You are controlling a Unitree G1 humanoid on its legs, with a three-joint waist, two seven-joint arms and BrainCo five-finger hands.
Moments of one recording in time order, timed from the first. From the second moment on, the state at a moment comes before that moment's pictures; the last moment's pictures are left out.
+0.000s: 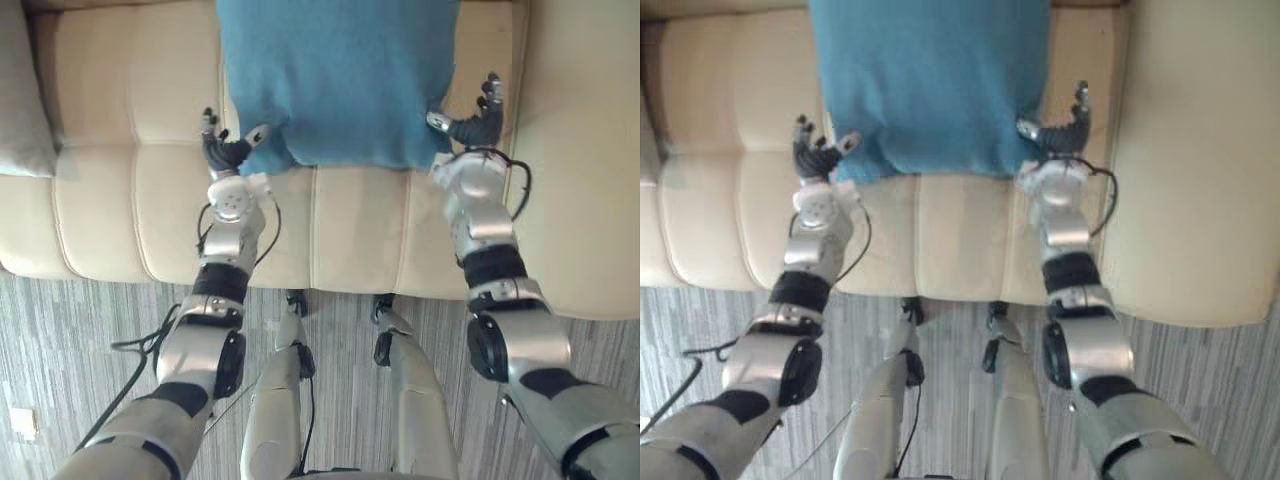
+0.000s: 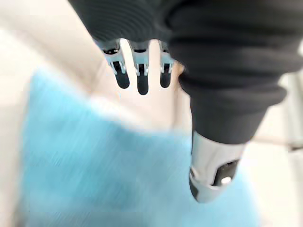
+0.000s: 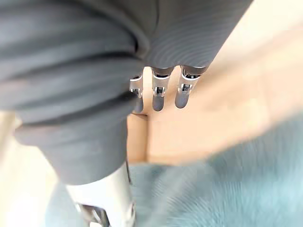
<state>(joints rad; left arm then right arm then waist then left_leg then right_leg) -0.78 0.24 0.12 0.53 -0.25 -0.07 0.47 -0.80 -0.32 -0.08 0.47 0.04 0.01 -0.37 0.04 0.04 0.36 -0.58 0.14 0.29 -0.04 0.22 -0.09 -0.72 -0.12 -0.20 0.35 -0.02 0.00</state>
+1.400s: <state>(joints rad) 0.10 -0.02 0.25 0.96 -0.02 -0.01 0.17 0.12 0.04 -0.34 0.89 0.04 0.00 -0.14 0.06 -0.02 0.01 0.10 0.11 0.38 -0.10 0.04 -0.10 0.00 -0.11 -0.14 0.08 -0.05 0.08</state>
